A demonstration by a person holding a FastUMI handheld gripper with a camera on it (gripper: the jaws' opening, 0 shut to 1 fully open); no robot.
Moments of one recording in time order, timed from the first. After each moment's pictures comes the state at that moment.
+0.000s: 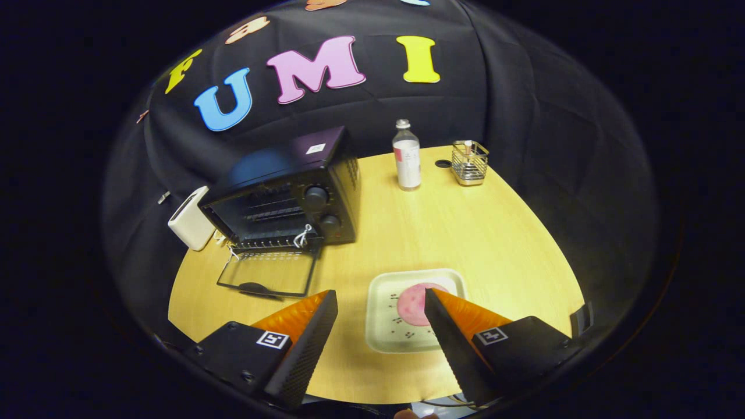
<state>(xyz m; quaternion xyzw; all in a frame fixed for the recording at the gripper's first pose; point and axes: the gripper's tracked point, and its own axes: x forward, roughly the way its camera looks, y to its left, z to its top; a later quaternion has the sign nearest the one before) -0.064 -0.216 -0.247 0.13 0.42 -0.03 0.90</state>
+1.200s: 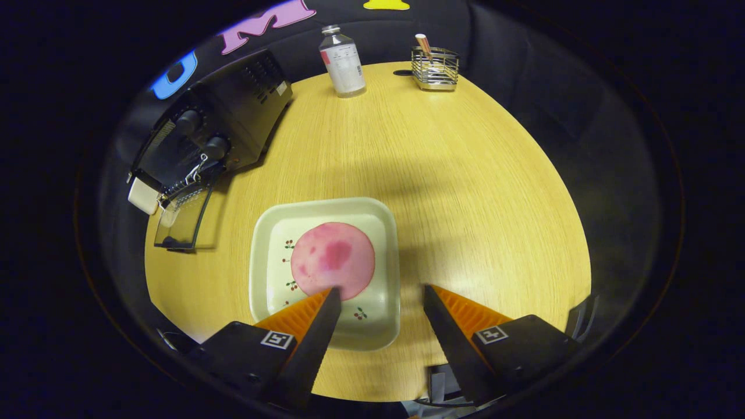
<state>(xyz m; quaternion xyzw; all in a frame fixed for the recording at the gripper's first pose) -0.093 -0.281 -0.393 0.09 0.60 -0.04 0.79</state>
